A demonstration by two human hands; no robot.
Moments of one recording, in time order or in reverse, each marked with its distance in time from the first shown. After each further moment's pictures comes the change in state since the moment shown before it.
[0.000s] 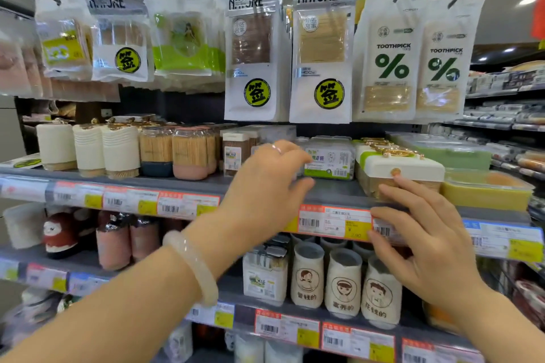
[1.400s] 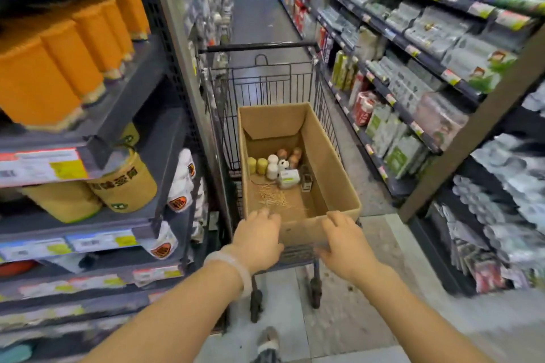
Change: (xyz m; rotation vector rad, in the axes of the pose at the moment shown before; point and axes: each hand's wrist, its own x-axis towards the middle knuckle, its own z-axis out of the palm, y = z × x) left_hand -0.164 0.382 0.378 -0.130 -1.305 -0.175; right_hand -0.423 0.167 -0.197 0.043 -1.405 0.837
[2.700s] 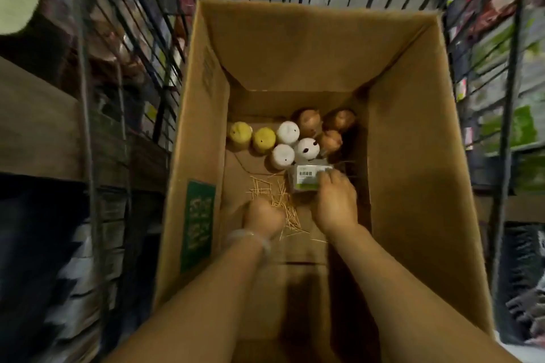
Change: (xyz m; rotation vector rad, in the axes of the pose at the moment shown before) left_hand 0.448 -0.111 0.155 -0.957 -0.202 -0.878; right_hand 0.447 0.112 0.202 0.058 -0.318 0.168
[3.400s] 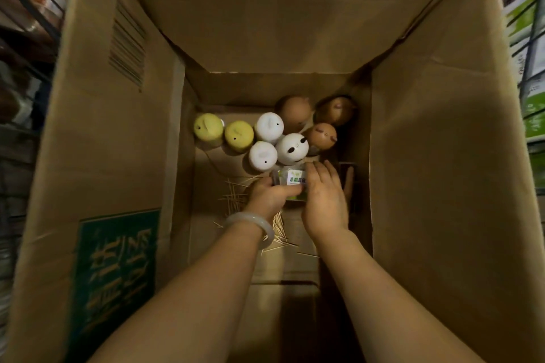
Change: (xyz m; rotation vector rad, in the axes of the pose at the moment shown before) left_hand 0.074 0.032 0.056 -0.712 -0.179 -0.052; right_hand 0.043 0.024 0.039 0.122 0.115 -0.042
